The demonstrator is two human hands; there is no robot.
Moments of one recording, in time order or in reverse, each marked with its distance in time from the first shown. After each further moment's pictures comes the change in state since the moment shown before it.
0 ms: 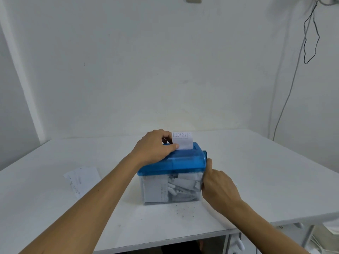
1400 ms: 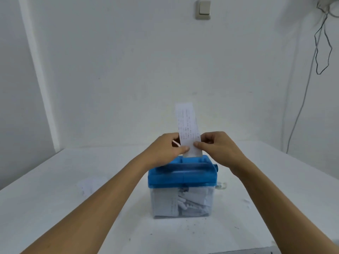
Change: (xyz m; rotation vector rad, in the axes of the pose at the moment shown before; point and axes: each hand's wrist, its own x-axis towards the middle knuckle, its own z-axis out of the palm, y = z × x) left_hand 0.008 0.012 -0.022 -0.199 -0.036 0.026; right_hand 0.080 -0.046 -0.095 0.659 0.019 0.084
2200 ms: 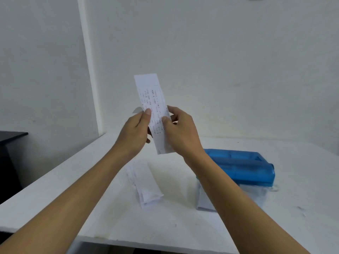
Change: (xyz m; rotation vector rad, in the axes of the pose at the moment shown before) left_hand -0.099 -0.064 -0.116 -0.140 0.571 -0.092; right_hand 0.004 -0.125 0.168 0.411 -0.041 -0.256
